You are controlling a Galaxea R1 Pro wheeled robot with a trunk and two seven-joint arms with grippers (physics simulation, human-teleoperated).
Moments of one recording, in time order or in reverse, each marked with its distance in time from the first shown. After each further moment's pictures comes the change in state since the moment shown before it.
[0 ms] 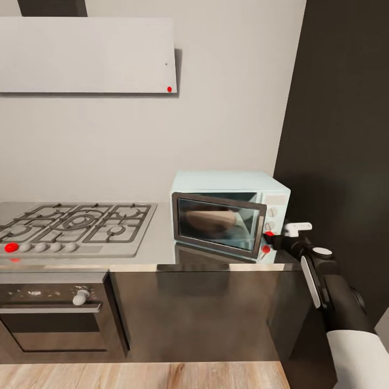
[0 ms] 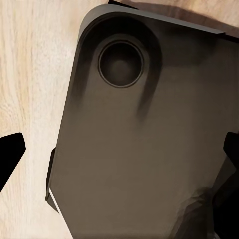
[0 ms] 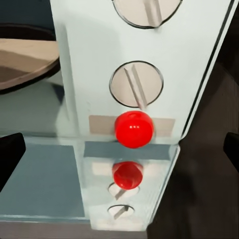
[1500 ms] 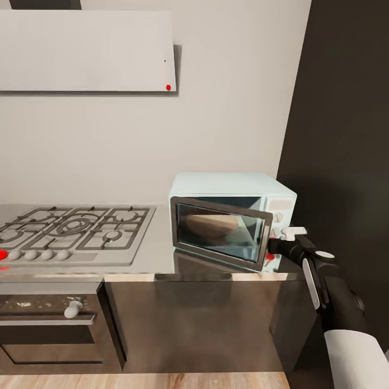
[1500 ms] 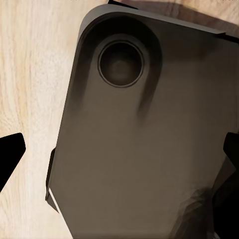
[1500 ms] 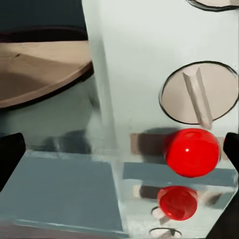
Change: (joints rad) left arm 0.000 0.000 0.000 0.000 0.000 0.000 0.000; right arm 0.001 0.032 -0.080 0.039 0.008 -0.004 0.183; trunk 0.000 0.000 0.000
